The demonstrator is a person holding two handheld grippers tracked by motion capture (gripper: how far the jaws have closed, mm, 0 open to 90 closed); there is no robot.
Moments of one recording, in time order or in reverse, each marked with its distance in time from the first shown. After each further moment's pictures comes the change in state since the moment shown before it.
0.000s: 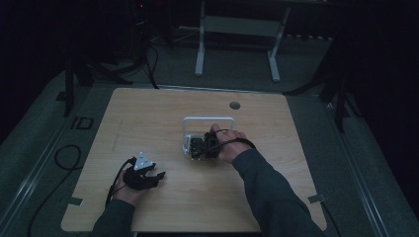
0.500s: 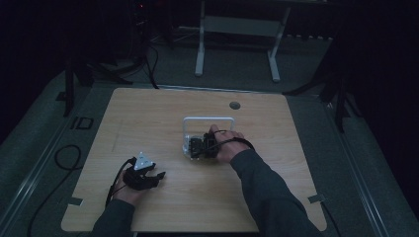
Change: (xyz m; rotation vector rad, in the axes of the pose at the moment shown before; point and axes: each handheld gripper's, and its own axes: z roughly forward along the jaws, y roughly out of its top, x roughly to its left) left arm 0.000 0.000 0.000 0.000 0.000 -0.001; right arm 0.000 0.001 0.019 0.038 -0.013 -0.004
